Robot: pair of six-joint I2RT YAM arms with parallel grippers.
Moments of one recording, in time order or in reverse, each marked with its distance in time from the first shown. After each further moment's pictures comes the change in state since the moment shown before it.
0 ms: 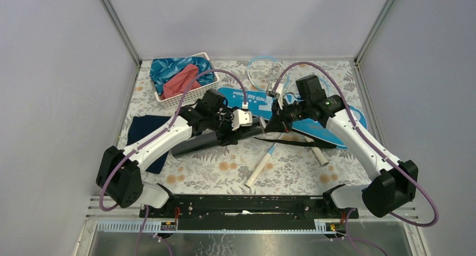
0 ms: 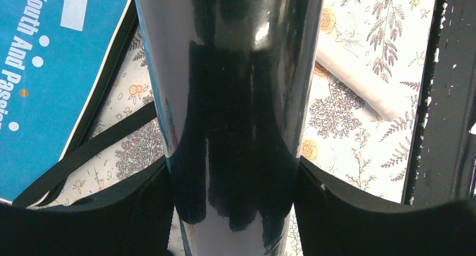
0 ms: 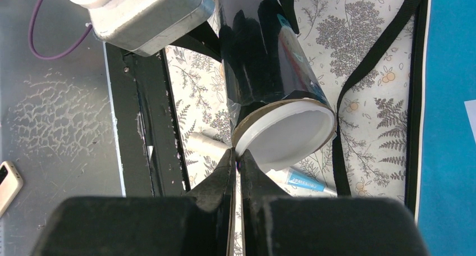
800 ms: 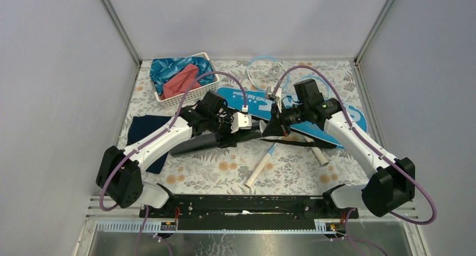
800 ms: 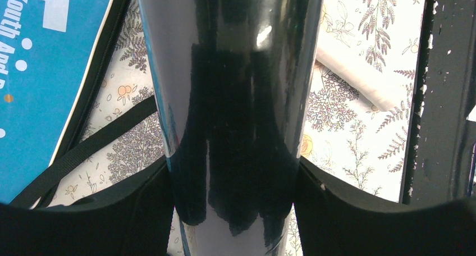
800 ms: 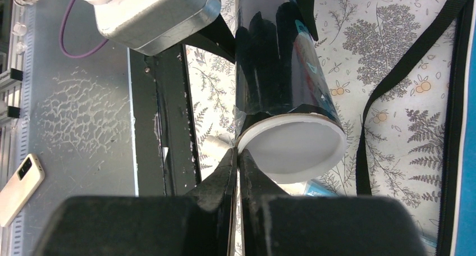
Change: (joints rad) left arm 0.000 -0.001 -0.019 -0.018 0.023 0.044; right arm 0.003 0.010 -0.079 0.079 -0.103 0.023
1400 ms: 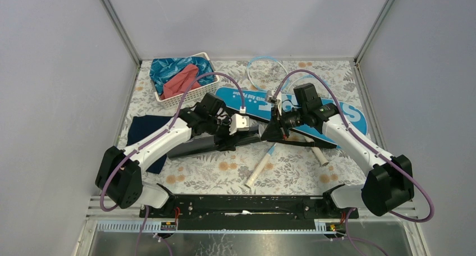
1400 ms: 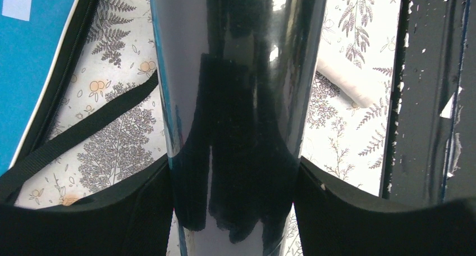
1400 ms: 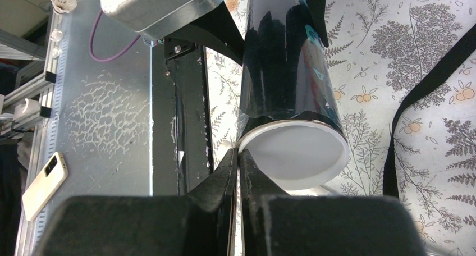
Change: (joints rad) left arm 0.019 -0.007 -0.037 0.000 0.061 -0.036; right arm -0.006 0.004 -0.093 0.125 -0.101 0.063
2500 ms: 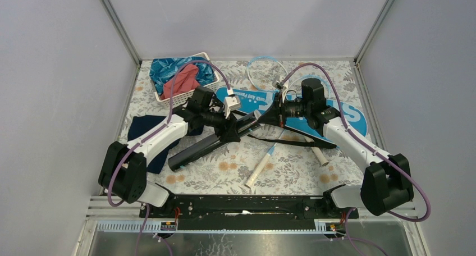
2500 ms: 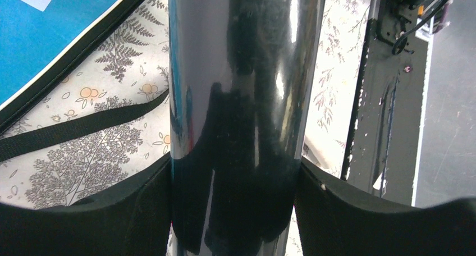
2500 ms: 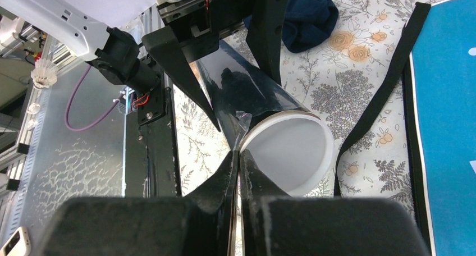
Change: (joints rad) left arm 0.127 0.040 -0.042 0.249 0.202 -0.375; right arm -0.047 0.000 -0.089 0.497 0.039 0.335
